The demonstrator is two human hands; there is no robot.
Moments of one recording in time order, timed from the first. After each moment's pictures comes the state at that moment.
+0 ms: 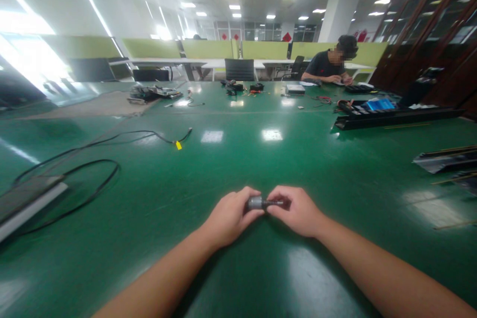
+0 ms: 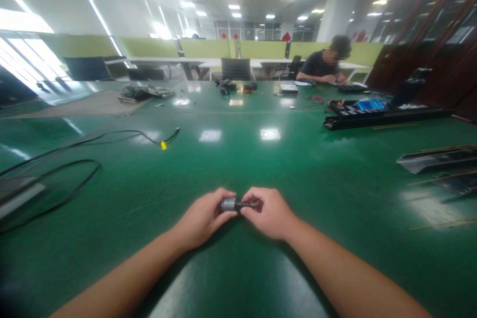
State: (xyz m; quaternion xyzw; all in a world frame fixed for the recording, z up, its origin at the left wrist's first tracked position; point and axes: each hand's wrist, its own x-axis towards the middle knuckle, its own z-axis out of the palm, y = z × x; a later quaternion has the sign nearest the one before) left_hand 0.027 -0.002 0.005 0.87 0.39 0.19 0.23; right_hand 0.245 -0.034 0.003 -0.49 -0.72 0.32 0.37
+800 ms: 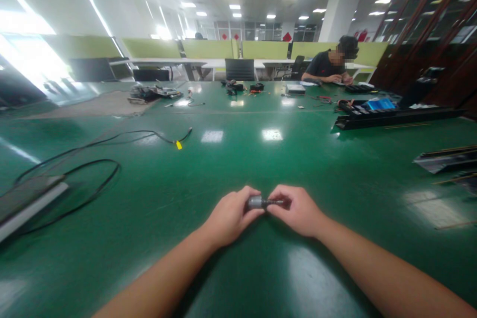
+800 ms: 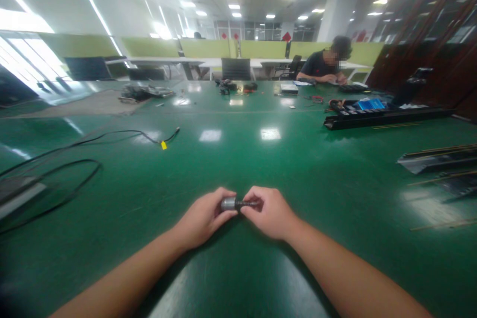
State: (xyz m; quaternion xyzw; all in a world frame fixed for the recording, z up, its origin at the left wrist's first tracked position) left_hand 0.027 -0.002 0.005 0.87 0.40 0.19 0.23; right_hand 0.245 -0.033 0.004 -0.50 -0.72 0.31 0.37
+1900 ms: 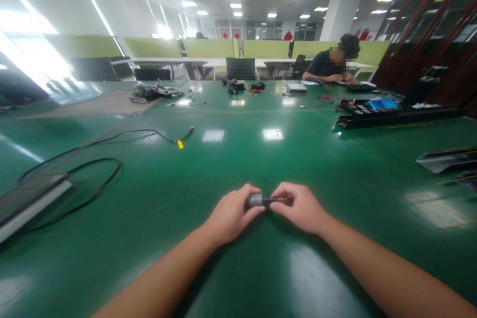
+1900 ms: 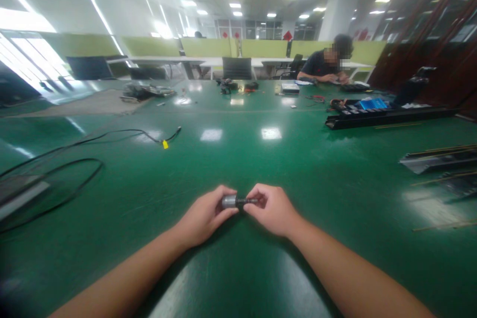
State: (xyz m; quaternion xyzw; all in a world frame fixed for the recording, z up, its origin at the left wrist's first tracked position) left_hand 0.027 -0.002 0.010 0.85 0.41 0.20 0.26; right_hand 0.247 -0.032 0.003 -0.52 -0.69 0.34 0.37
